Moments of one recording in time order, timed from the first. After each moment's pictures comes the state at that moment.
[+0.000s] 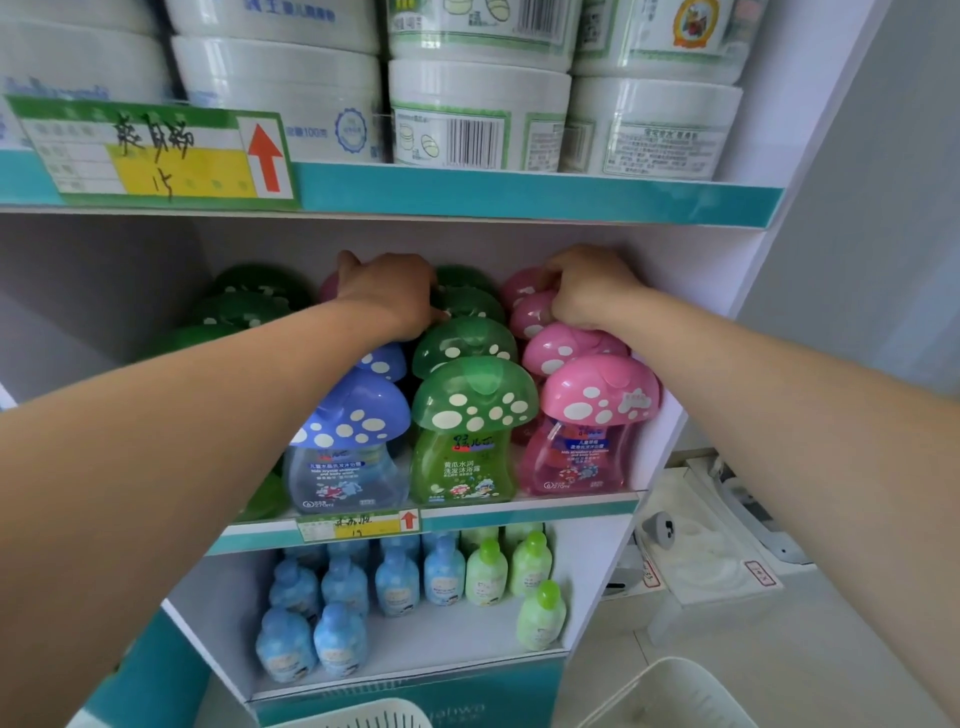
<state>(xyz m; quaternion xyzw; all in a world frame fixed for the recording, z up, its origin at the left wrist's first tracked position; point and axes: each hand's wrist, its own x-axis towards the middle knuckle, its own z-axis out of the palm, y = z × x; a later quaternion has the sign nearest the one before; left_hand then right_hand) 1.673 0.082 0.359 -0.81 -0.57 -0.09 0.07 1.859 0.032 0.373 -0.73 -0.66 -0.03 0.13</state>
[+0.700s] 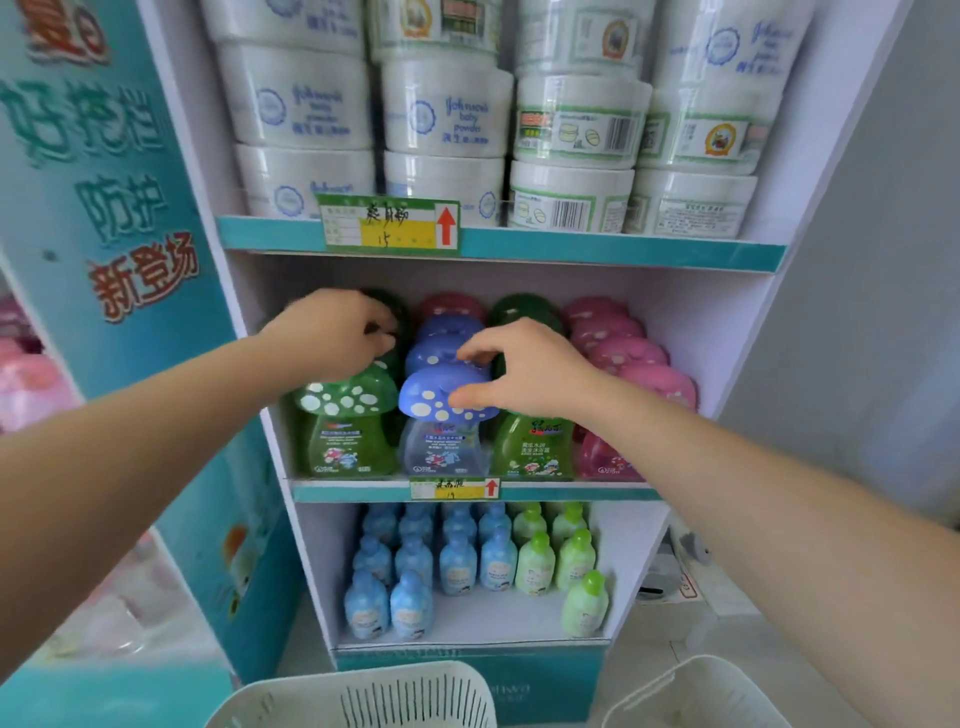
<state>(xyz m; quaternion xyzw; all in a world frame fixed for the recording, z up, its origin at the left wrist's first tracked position) 1.524 -0.017 0.385 -0.82 -0.56 -0.14 0.01 1.729 -0.061 0.366 -0.57 -0.80 0.06 0.20</state>
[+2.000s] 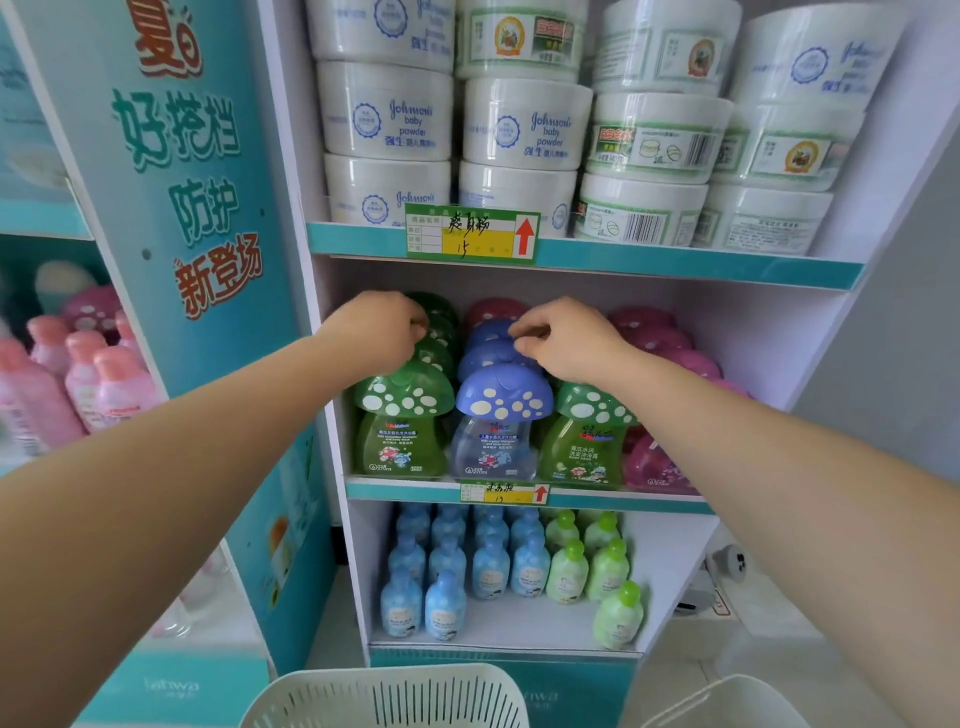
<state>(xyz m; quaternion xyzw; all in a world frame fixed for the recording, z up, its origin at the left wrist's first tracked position) 1.508 -0.013 0.388 -0.79 -0.60 -0.14 -0.01 1.711 -0.023 0.380 -0.64 -0.73 0.07 0.23</state>
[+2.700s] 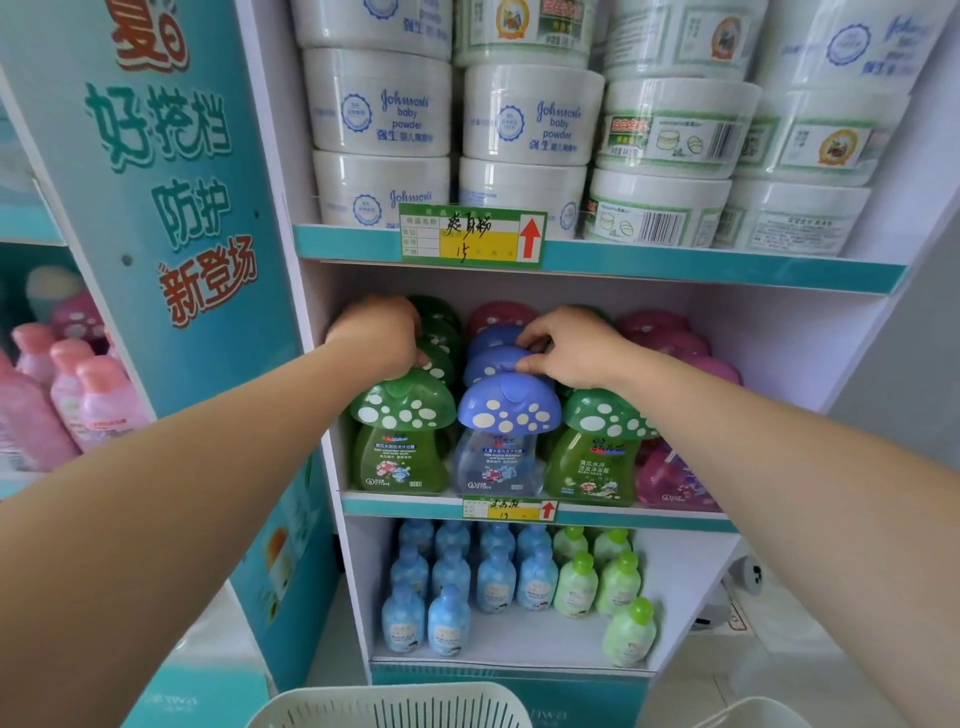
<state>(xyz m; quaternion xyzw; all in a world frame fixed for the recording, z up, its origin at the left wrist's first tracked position) 1.514 0.020 0.375 -0.76 -0.63 -0.11 0.01 1.718 0.001 0.375 -0.62 -0.76 0.07 0.16</state>
